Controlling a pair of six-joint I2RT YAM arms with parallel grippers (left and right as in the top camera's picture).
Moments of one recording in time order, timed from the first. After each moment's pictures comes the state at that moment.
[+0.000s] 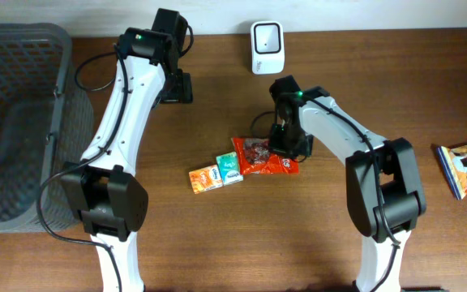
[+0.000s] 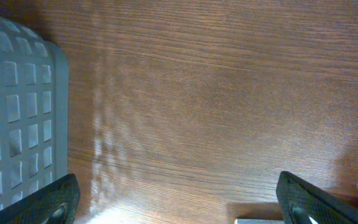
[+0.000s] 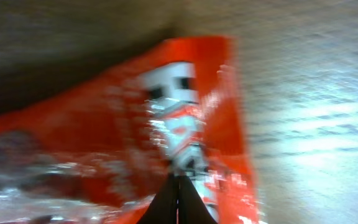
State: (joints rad) left arm -0.24 2.14 2.17 -1.39 -0.30 -0.31; right arm 0.33 2.10 1.53 -1.00 -0.09 0.57
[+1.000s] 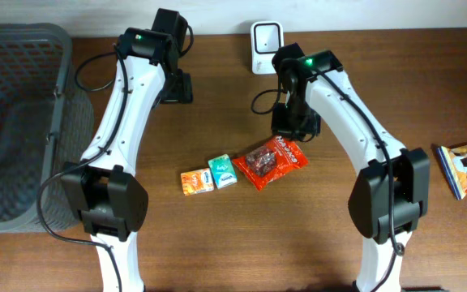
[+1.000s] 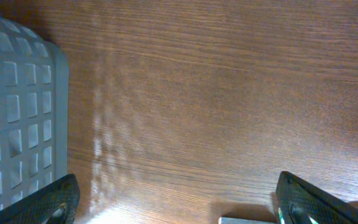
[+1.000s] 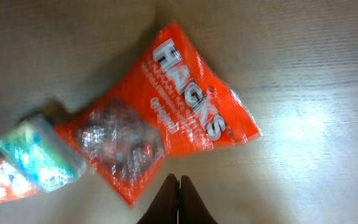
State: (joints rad) left arm -0.24 2.14 2.17 -1.39 -0.30 -0.31; right arm 0.34 2.09 1.86 -1.35 -0.07 0.50
